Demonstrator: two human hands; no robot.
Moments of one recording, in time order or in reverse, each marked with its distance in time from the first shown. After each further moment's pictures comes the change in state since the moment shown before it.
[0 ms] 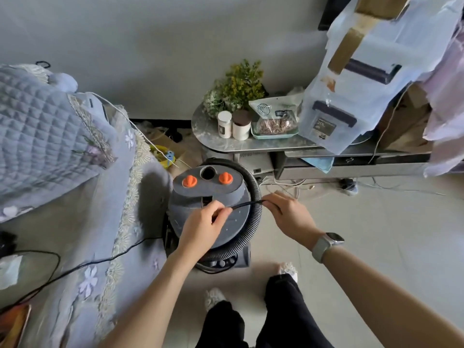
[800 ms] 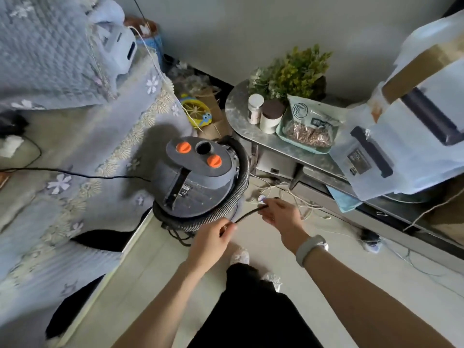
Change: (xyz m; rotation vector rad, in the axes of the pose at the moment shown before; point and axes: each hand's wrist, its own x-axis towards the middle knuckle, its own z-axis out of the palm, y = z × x) left_hand 0.023 0.128 0.188 0.024 0.234 -0.557; right_hand 0.083 0.150 -0.061 0.836 -0.436 0.675
